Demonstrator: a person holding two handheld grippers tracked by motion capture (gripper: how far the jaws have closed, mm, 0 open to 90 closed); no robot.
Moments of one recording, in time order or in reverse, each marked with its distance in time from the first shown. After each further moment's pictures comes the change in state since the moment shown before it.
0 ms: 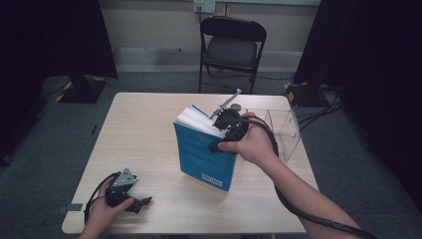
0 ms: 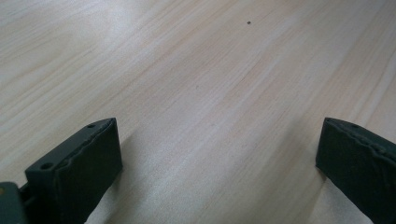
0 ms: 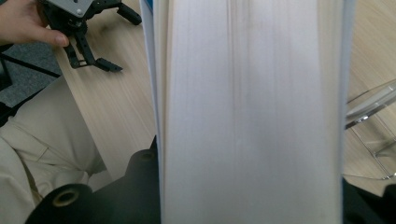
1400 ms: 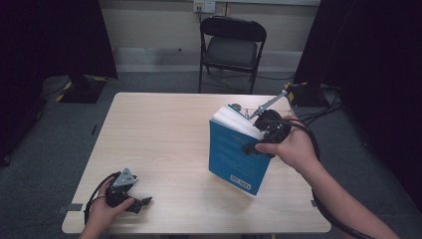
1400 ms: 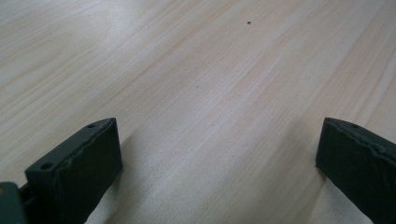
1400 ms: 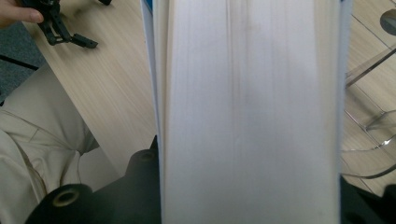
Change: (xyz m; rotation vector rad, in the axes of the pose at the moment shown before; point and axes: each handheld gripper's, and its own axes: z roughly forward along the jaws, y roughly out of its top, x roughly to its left) left arm 0.000 0.000 0.000 0.000 0.000 0.000; right arm -0.028 -0.060 -0.052 -0.002 -0.054 0.097
